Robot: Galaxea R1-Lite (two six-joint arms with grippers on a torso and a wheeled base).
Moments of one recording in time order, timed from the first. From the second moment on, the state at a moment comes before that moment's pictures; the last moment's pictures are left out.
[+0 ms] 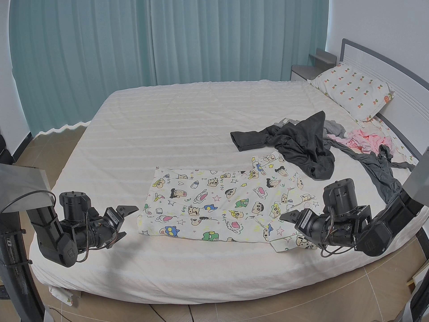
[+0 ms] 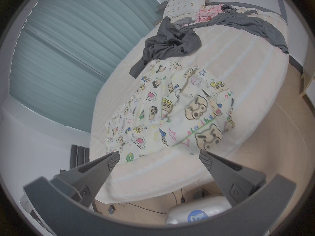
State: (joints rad) left arm -0.02 2.19 -0.43 -1.21 -0.36 -0.98; right arm 0.44 1.99 -0.62 -0.66 -0.05 0.96
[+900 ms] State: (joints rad) left arm -0.02 2.19 -0.44 -1.21 -0.36 -0.98; right arm 0.33 2.29 -0.73 -0.67 0.01 0.82
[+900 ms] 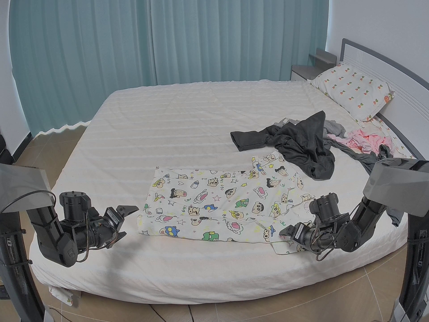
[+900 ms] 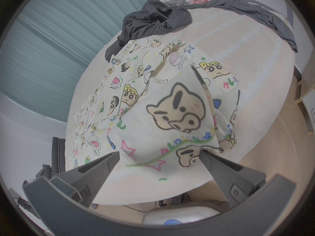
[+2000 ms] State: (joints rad) left arm -0.02 2.19 -0.42 -1.25 -0.36 -0.98; right arm -0.01 2.36 -0.63 -1.08 0.53 -0.01
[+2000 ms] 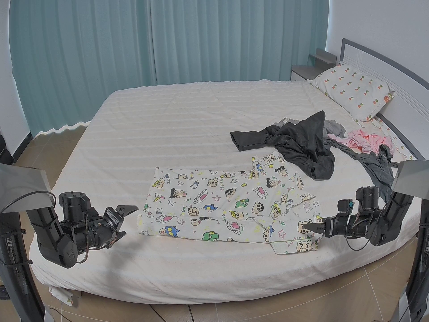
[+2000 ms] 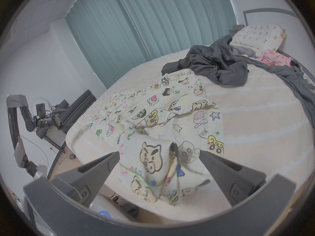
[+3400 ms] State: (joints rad) left arm -0.02 2.22 -0.37 -1.34 -0.36 -0.98; right arm -0.01 2.40 -0.77 -1.14 0.61 0.08
